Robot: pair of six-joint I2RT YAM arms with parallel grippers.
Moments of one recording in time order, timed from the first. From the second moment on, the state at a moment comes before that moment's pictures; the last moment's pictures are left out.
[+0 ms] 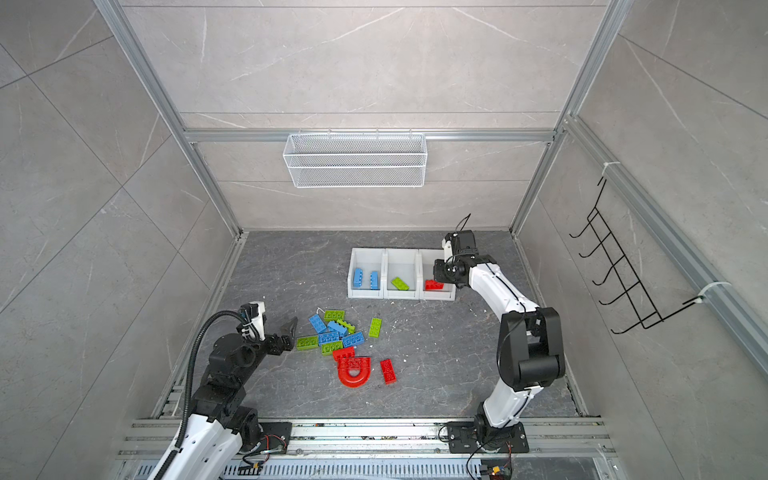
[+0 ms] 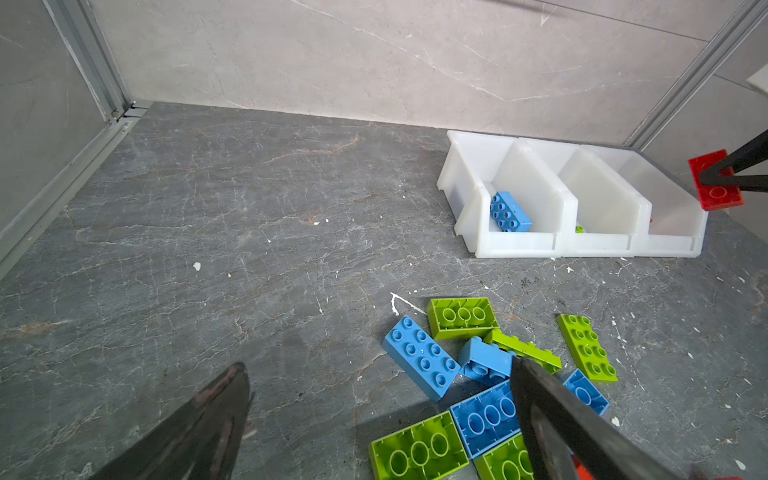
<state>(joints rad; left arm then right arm) -0.21 0.44 0.24 -0.12 0.05 -0.15 0.14 1.73 1.31 -0.52 -0.14 0.17</state>
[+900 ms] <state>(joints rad) -0.21 0.53 0.31 -0.20 -0.06 -0.28 0.12 1.84 1.35 -0.37 -0.24 0.22</state>
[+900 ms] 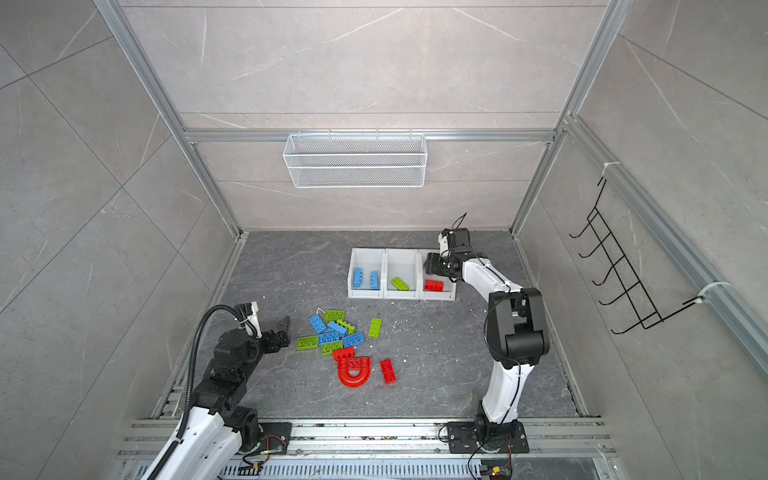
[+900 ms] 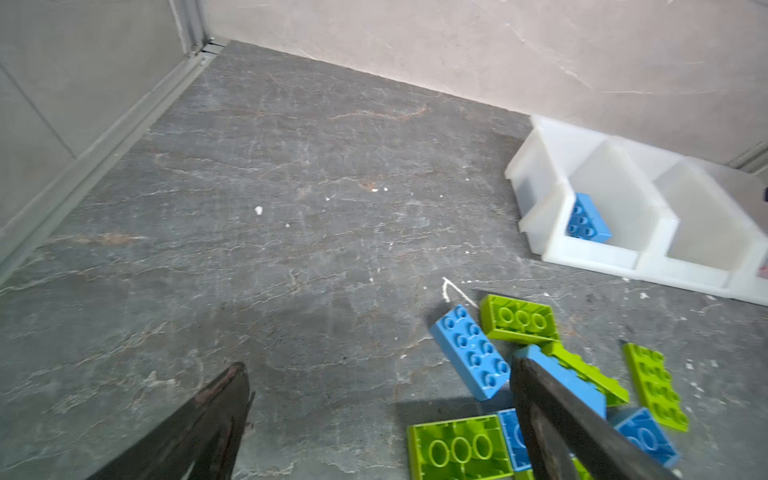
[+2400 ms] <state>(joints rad) -0.22 1.10 0.82 -0.17 0.42 -0.25 0.96 1.51 0.80 -0.65 -0.12 0.58</state>
